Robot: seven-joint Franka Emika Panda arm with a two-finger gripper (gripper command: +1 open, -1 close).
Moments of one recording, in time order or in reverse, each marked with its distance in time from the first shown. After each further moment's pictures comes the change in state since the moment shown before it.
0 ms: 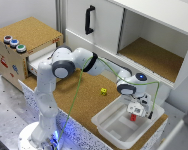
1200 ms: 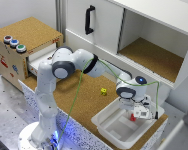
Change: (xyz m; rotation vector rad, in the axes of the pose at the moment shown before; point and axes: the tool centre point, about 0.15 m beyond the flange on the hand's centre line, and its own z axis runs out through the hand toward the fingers) arm -0.017 0.007 0.017 -0.011 -0.024 -0.184
